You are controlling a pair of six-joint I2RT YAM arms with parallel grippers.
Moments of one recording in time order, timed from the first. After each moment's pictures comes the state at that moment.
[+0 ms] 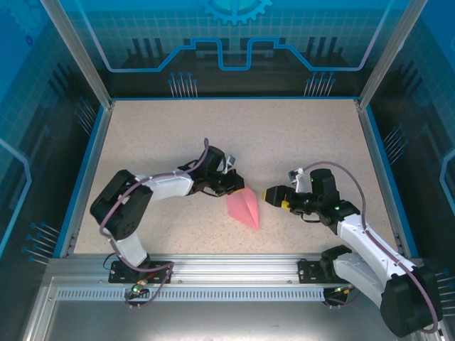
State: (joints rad) left arm -0.59 1.70 0.95 -0.01 0.55 -0.95; right arm 0.28 0.90 0.44 -0.23 -0.74 0.71
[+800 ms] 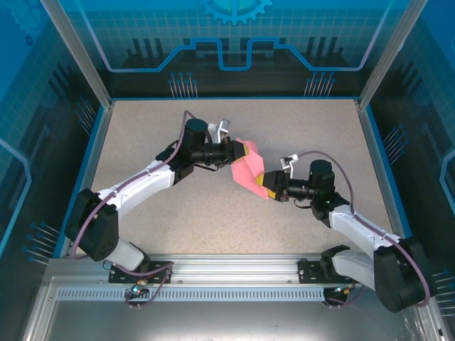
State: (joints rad) left arm -0.54 1.51 1.09 0.04 0.64 -1.00; right arm 0.31 1.10 0.43 0.39 -0.97 1.09
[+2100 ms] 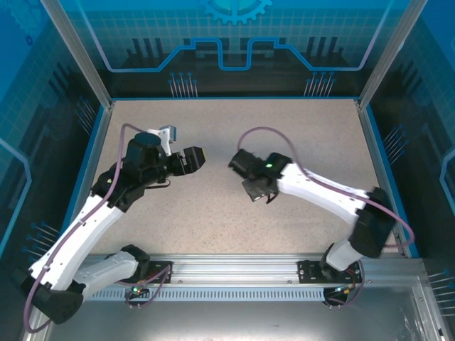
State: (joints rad) left arm -0.46 0.97 1.10 -0.67 0.11 -0.66; right arm 0.91 1.61 1.36 -1.14 0.41 0.41
